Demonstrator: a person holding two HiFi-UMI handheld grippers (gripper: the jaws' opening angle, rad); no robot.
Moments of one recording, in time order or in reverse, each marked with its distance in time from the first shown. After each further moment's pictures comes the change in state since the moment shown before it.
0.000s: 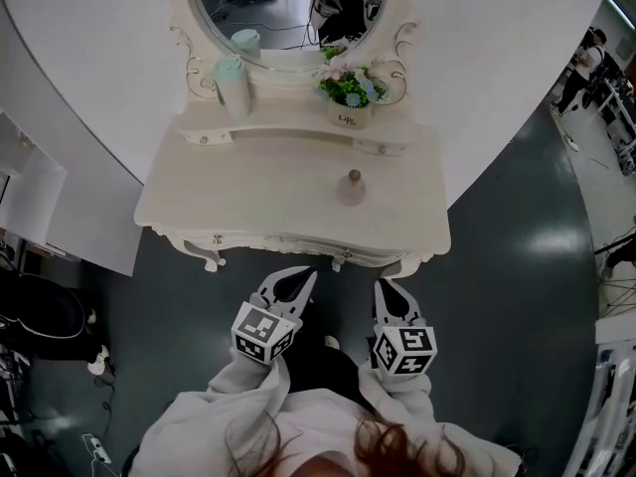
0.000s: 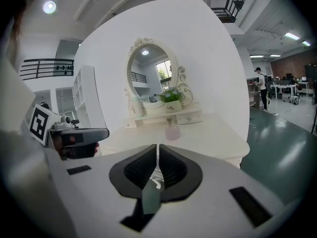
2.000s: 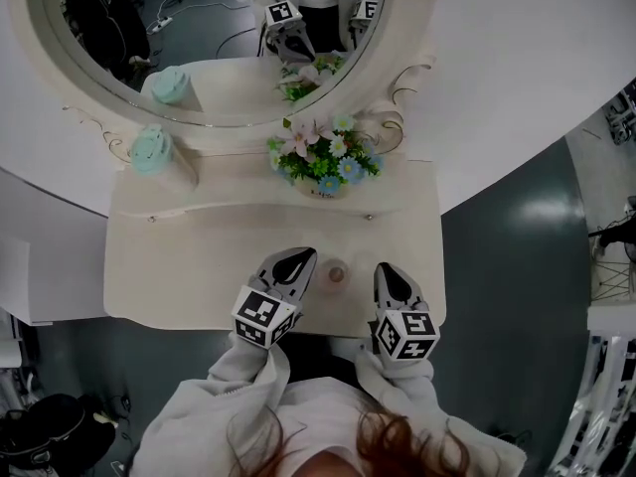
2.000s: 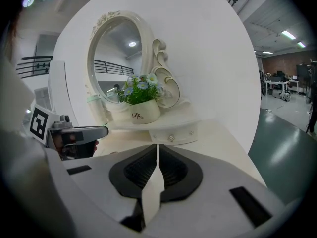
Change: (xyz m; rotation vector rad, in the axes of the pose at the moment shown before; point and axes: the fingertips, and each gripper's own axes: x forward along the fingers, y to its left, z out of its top) left arm 0.231 0.162 0.058 -0.030 0.070 -0.102; right arm 0.217 -0.121 0.098 0.069 0.084 -0.124
